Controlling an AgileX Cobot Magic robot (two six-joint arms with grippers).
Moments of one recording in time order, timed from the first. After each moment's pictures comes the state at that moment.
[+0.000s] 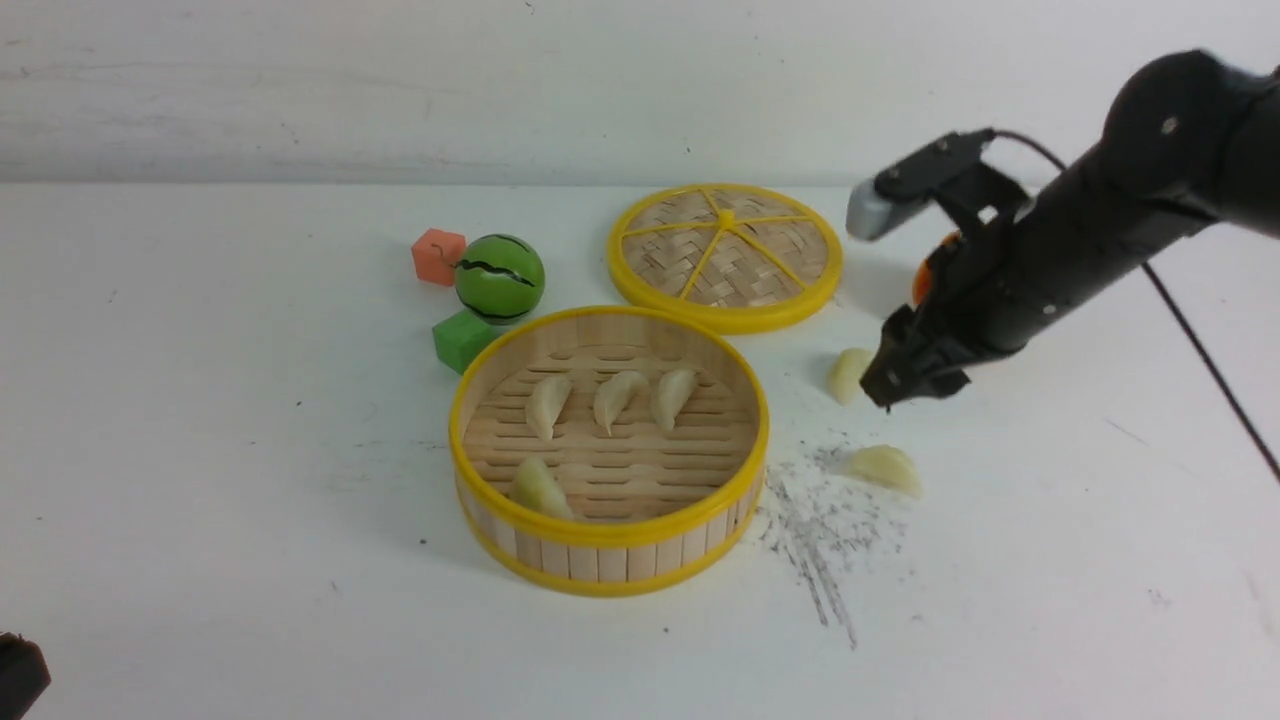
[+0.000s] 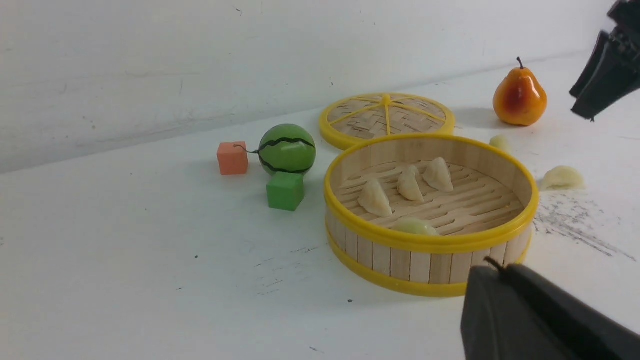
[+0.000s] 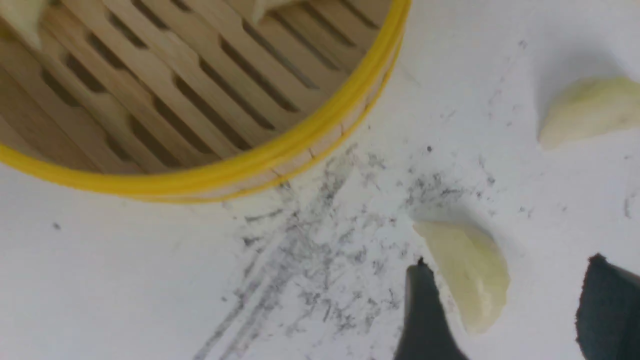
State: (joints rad) right arm 0.21 1.89 -1.50 0.39 0.80 -0.71; left arm -0.53 0.06 -0.24 0.32 0.37 -0.26
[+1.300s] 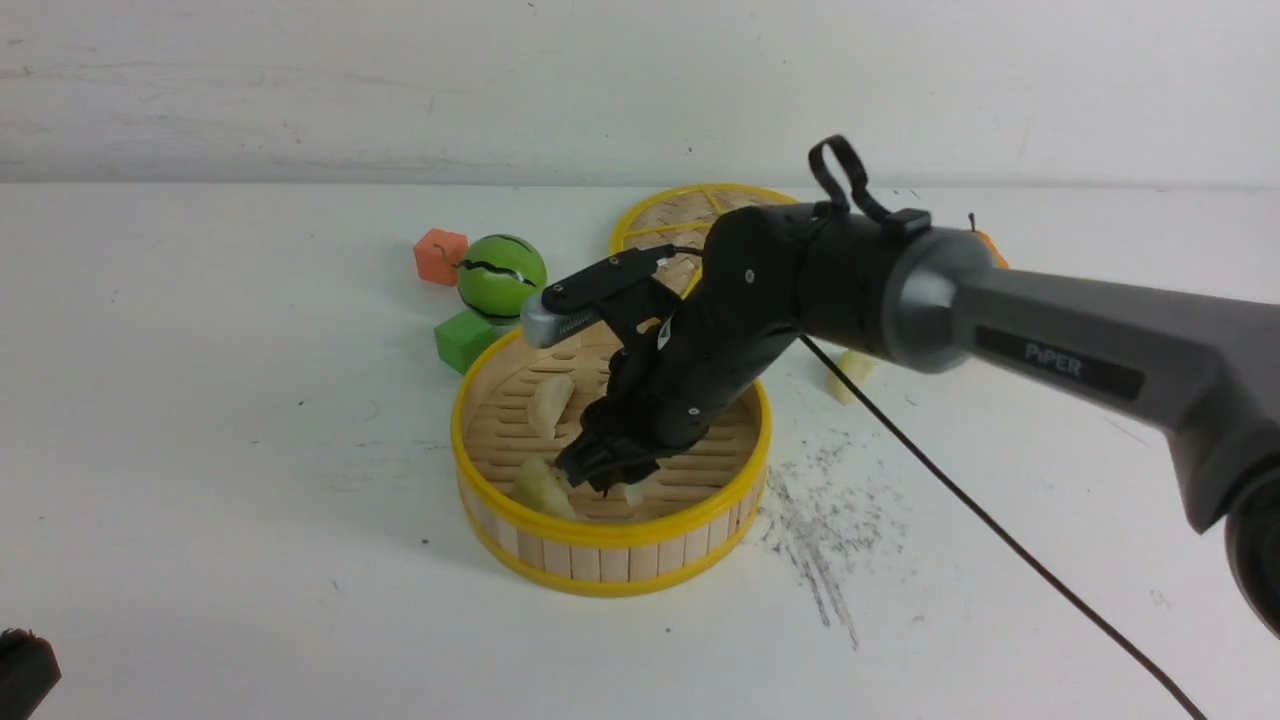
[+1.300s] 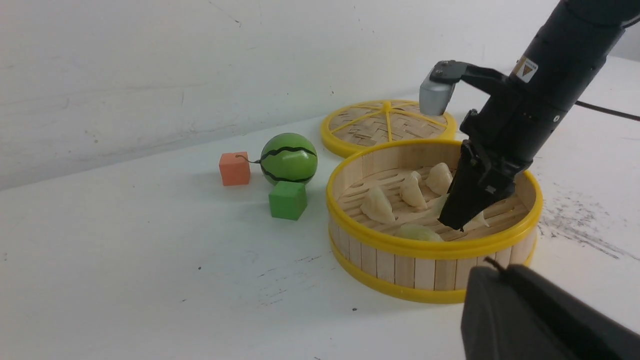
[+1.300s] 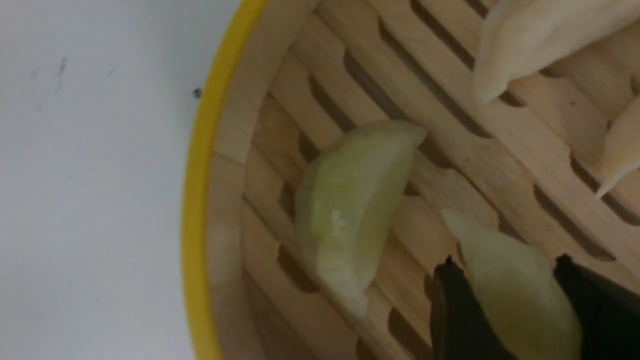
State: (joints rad) right arm 0.59 2.18 -1.77 0.30 0.71 -0.25; left arm -0.53 0.06 -0.22 0.34 0.34 -0.26
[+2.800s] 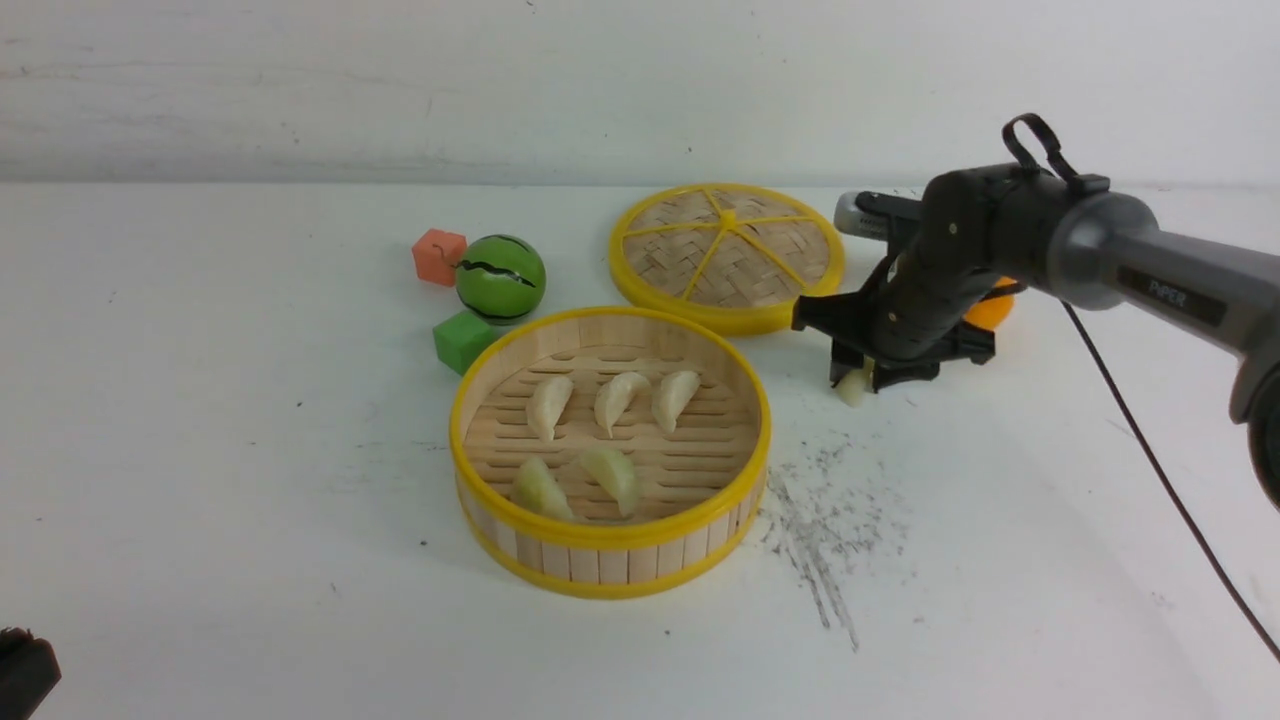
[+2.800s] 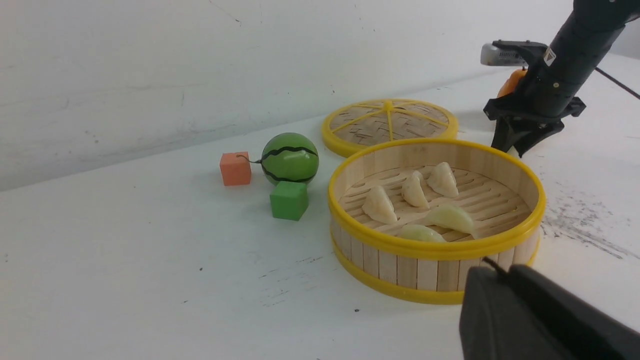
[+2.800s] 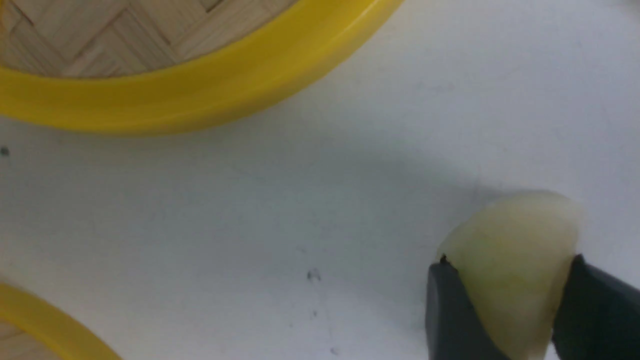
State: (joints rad) right arm 0.24 2.33 -1.92 0.06 0.72 0.38; left arm -0.53 0.06 -0.22 0.35 0.34 -0.26
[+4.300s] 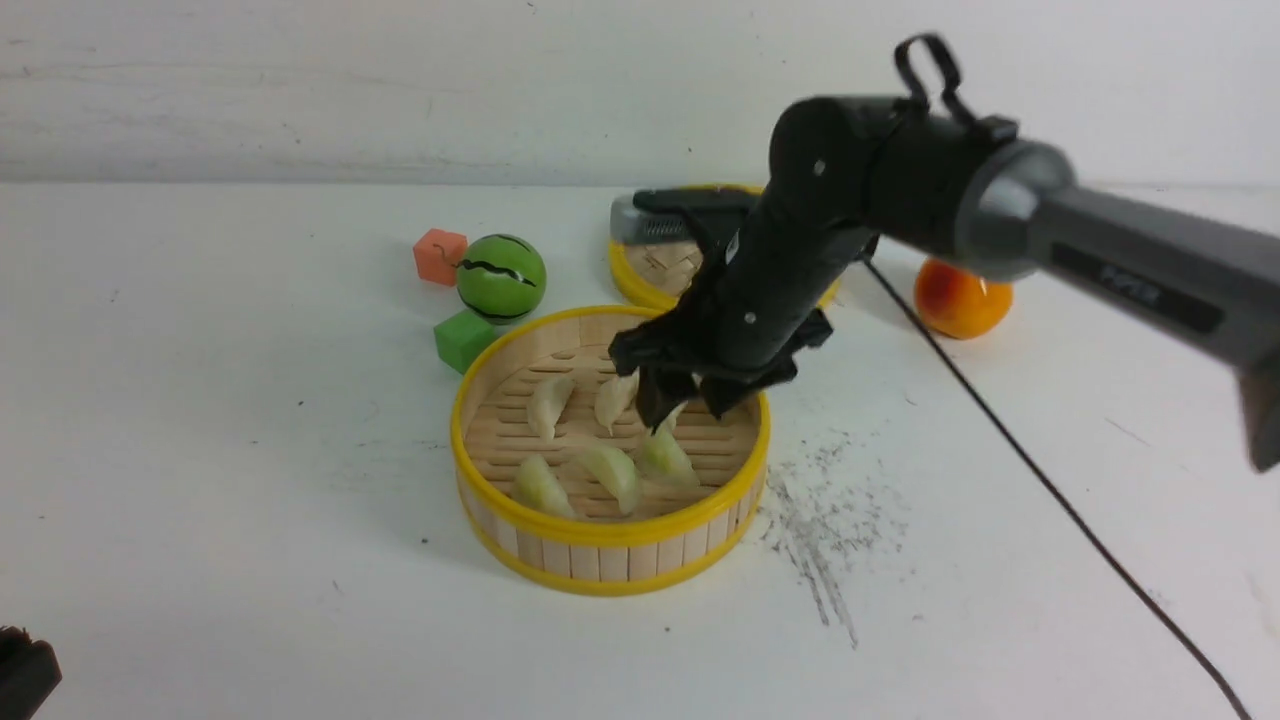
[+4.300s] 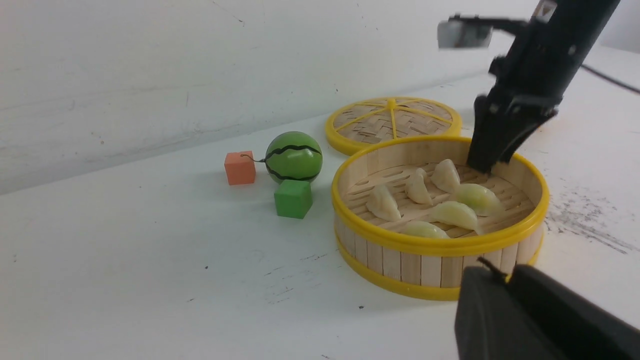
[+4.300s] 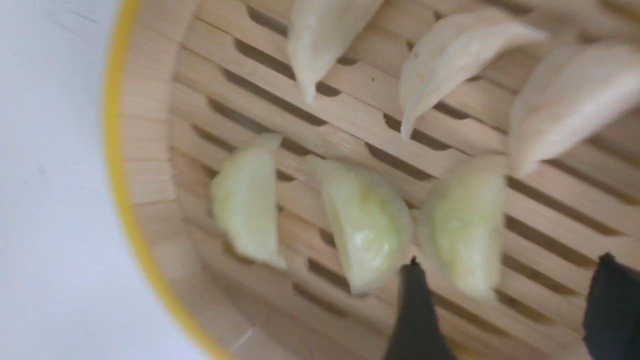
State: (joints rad) right arm 0.51 2.10 -1.92 0.25 1.00 0.05; left arm -0.53 0.06 -0.22 0.36 0.34 -0.26
